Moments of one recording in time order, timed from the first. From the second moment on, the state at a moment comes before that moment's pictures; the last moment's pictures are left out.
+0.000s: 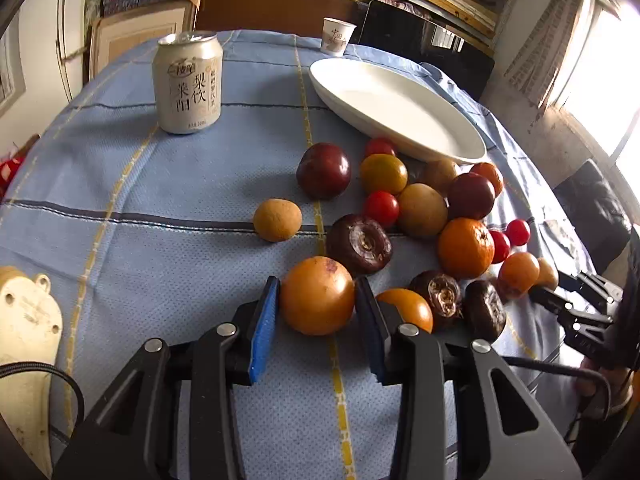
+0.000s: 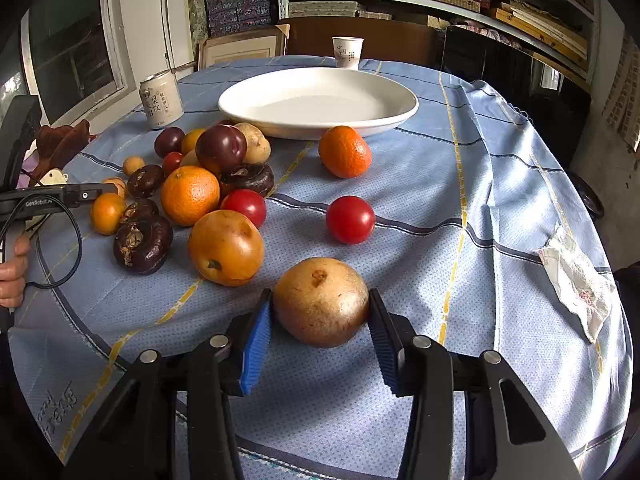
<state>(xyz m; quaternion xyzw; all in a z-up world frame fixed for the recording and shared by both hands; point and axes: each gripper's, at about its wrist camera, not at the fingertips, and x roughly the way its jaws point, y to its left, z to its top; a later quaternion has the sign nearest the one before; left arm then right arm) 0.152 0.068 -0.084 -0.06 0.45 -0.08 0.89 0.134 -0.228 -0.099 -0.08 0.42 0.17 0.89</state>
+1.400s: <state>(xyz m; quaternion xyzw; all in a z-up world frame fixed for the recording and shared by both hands) 0.361 -0.001 -0.039 -0.07 0.50 -0.14 0.85 0.312 -0.195 -0.056 0.03 0.39 0.19 0.90</state>
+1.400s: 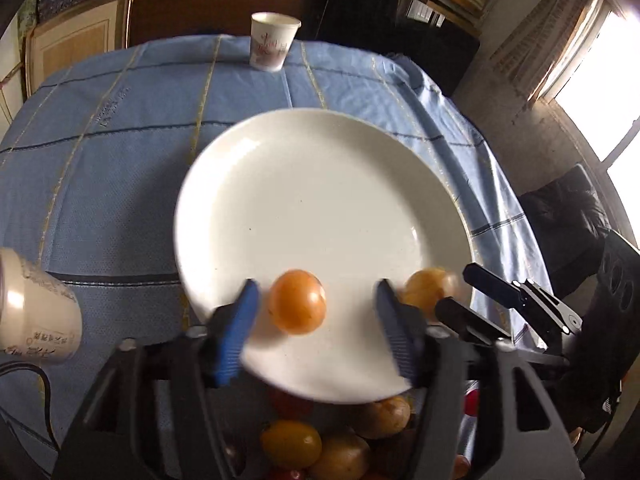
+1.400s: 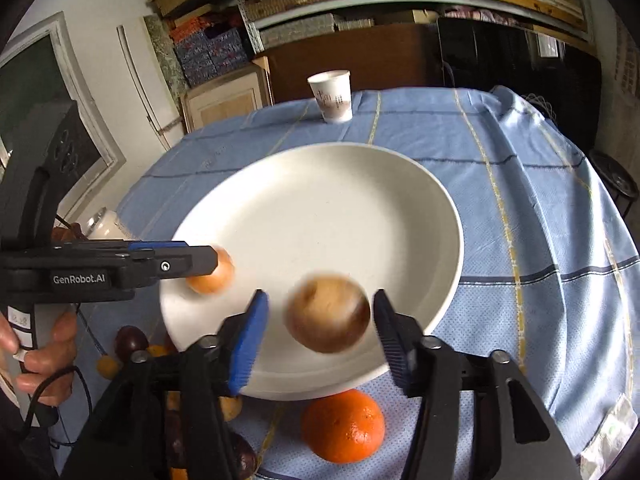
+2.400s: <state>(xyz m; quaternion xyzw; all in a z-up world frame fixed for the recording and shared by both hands) 0.162 0.078 -0.048 -0.09 0.38 -0.04 0.92 0.161 -0.211 -0.086 0.10 0.40 0.28 0.87</state>
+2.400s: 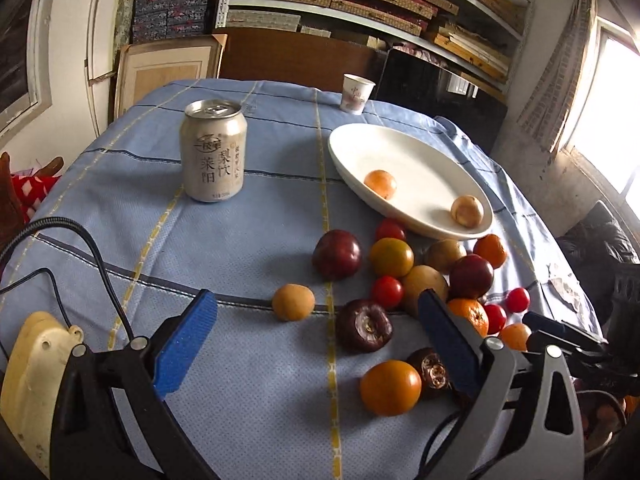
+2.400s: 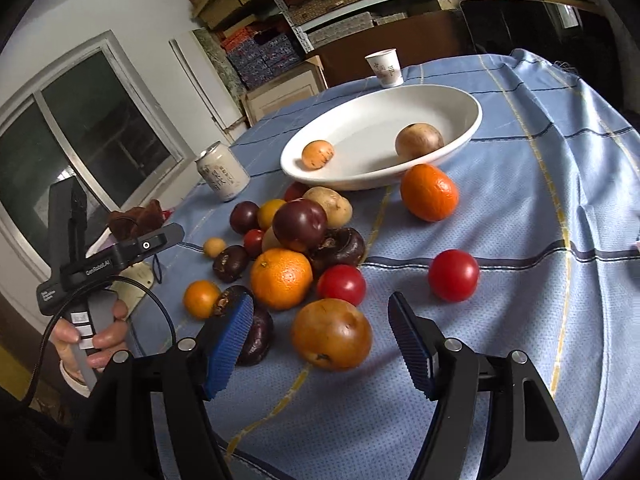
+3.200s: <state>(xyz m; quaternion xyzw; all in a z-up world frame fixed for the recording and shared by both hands) 0.160 0.079 -0.058 -0.09 0.39 -0.03 0.92 0.151 -0.191 -0.099 0.03 0.43 0.24 0.87</state>
